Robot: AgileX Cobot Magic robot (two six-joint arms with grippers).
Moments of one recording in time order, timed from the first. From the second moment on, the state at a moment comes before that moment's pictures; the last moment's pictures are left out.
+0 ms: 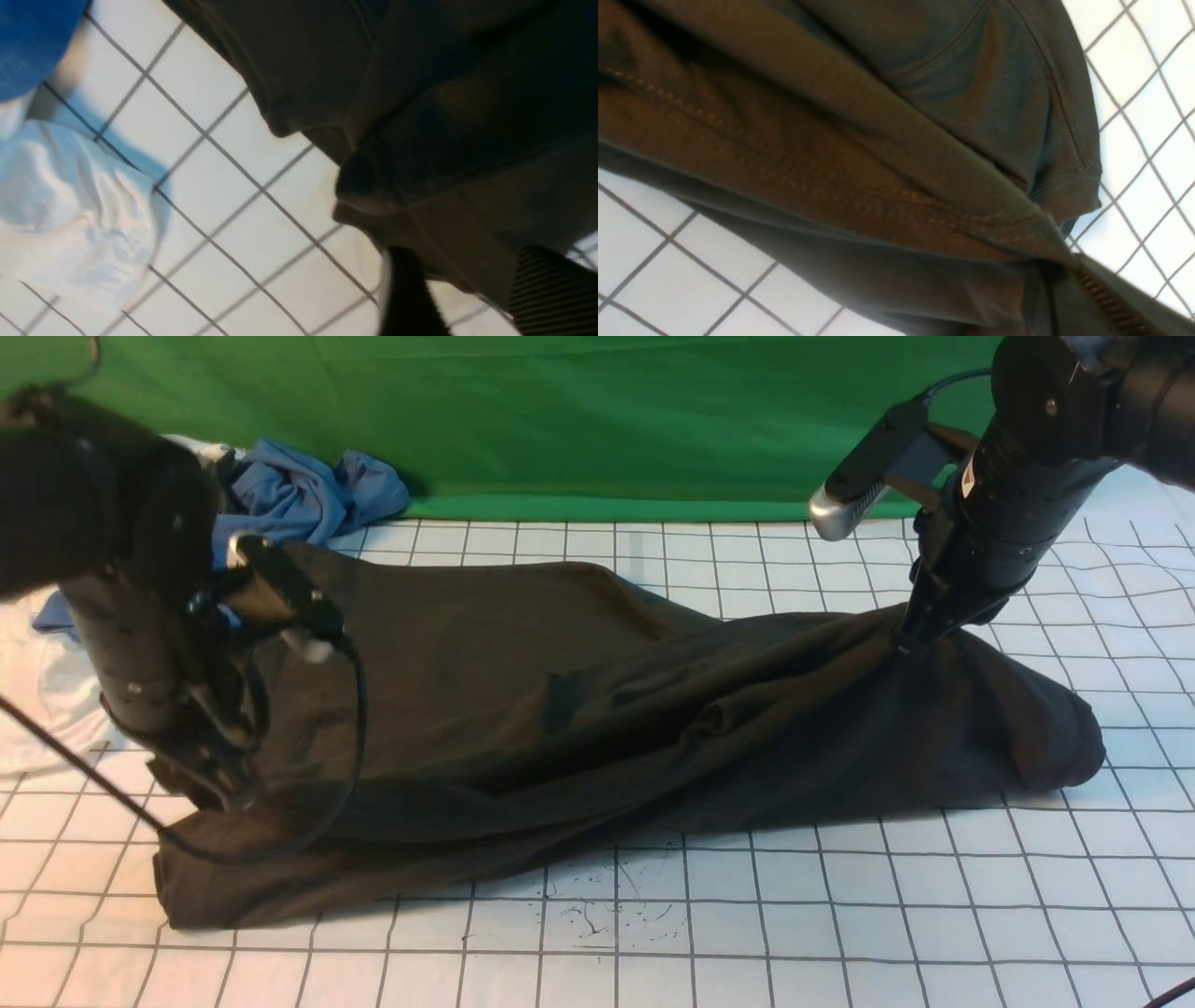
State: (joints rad) right arm 0.34 1.86 -1.62 -0.14 0.97 -0.47; left arm -0.17 1.66 -1.17 0.25 0.99 0.51
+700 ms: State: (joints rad) right arm 0.34 1.86 -1.62 -0.11 0.96 -0.47; left arm -0.12 1.78 -1.13 0.18 0.83 0.64
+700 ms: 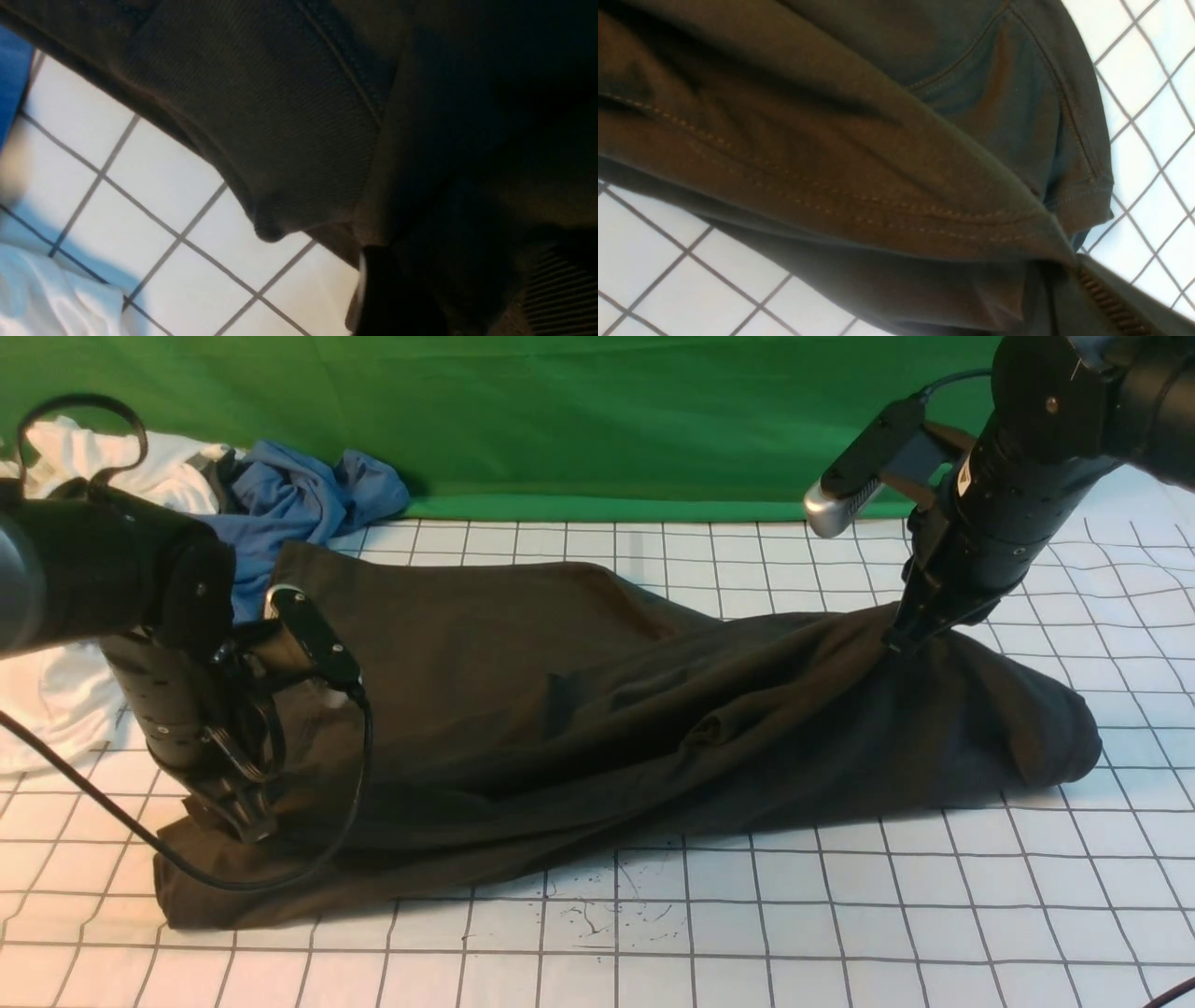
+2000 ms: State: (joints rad) right arm 0.25 1.88 -1.63 -0.12 0.69 -0.47; left arm -0.02 1.85 -1.71 0.14 0.80 0.47
